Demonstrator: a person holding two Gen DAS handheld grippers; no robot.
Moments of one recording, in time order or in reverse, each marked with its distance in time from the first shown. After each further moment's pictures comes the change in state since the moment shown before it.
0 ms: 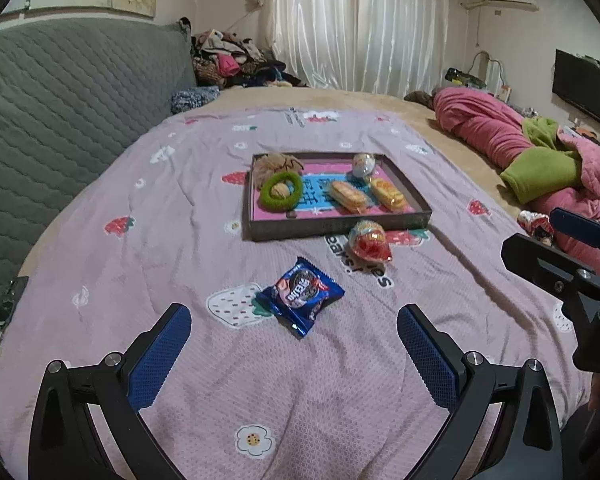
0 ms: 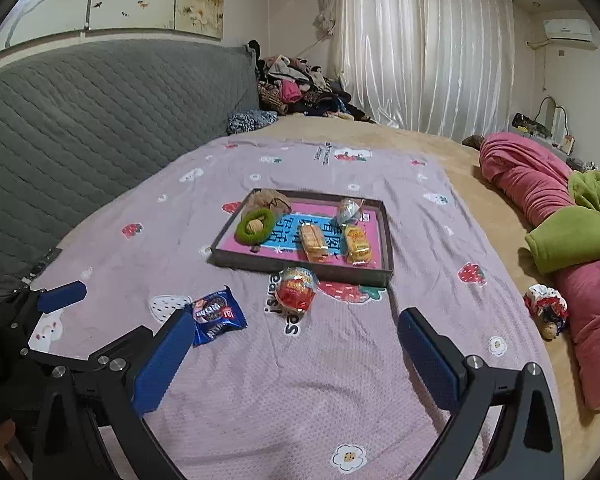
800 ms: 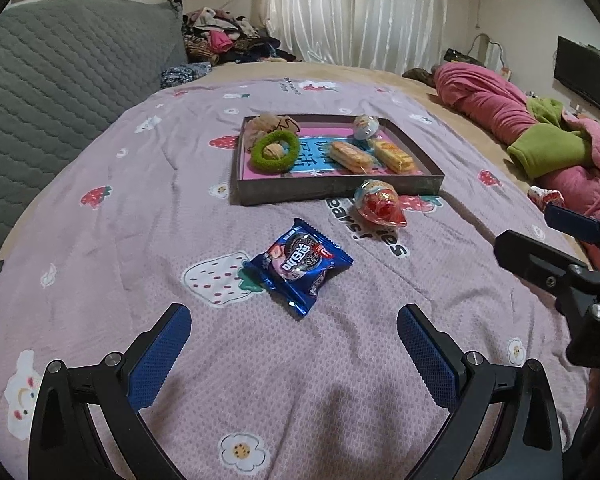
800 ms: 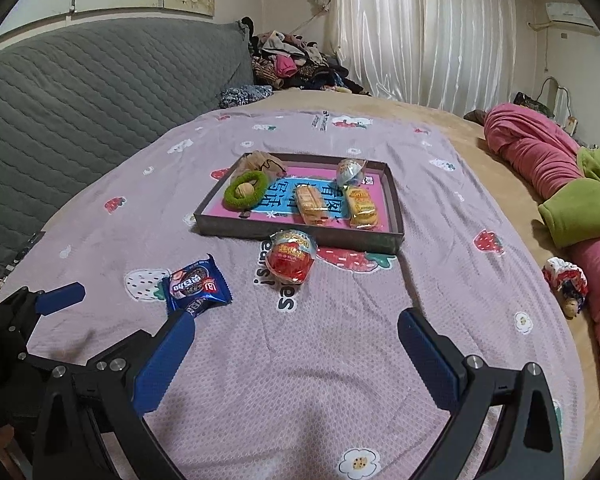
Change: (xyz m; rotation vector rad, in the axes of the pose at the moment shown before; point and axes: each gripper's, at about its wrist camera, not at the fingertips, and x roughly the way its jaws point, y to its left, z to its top) left arm 0.055 -0.002 -0.023 0.011 0.073 -0.020; right arm 0.055 -0.004 -0.027 0.019 0.081 -0.001
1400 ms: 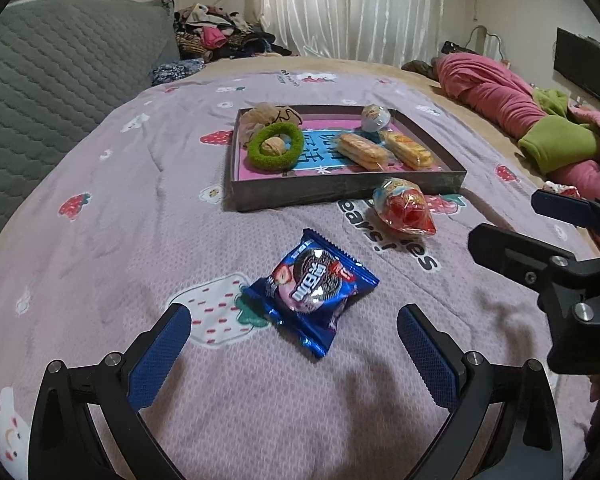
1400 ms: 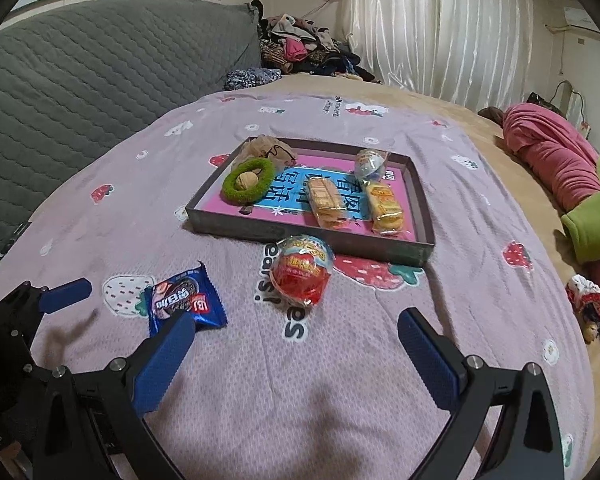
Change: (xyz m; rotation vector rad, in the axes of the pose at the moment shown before) left arm 0.052 0.006 0.016 0.024 0.009 -0.004; right arm 0.059 0.012 0.021 -0.038 0.049 0.006
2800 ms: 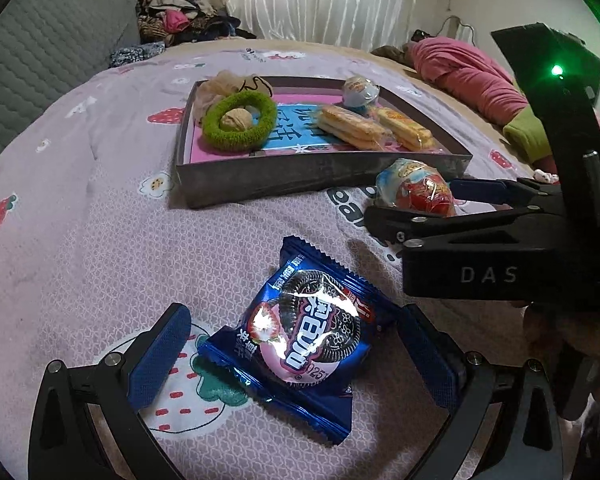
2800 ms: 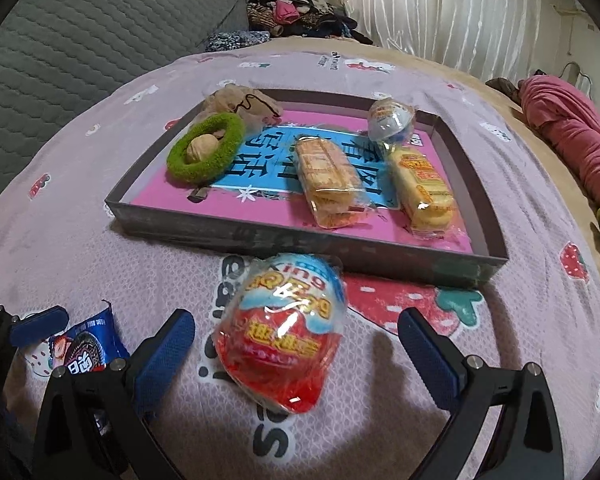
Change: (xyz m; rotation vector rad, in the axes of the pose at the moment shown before) left arm 0.077 0.008 0.012 0.031 0.047 -0.149; right arm 0.130 -0.008 0.024 0.015 0.124 -0.012
